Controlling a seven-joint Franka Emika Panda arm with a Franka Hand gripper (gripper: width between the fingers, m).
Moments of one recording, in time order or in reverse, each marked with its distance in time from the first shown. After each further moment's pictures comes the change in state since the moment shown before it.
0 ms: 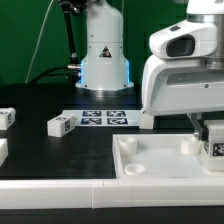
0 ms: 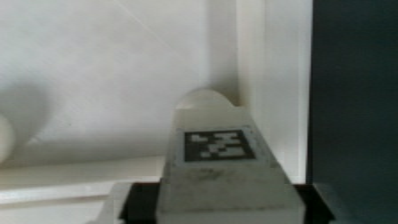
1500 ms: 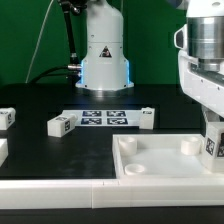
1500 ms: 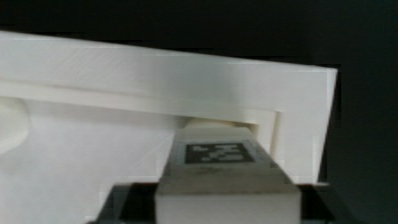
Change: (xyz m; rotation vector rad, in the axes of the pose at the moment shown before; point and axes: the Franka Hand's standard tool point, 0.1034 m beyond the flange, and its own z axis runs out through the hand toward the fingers) arm -0.002 -0.008 0.004 0.057 0.018 1.436
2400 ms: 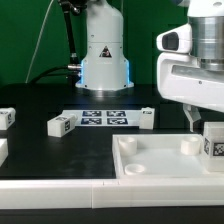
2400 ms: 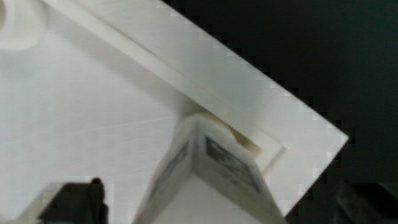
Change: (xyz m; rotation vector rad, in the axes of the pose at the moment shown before) arm 0.000 0.000 -0.002 -0.031 -0.012 -0.670
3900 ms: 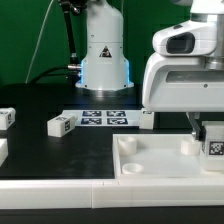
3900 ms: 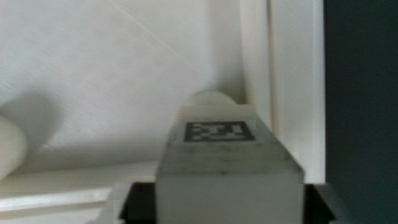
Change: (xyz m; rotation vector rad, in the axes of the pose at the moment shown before) arm 0.008 0.005 0.000 -0.069 0.043 -0.700
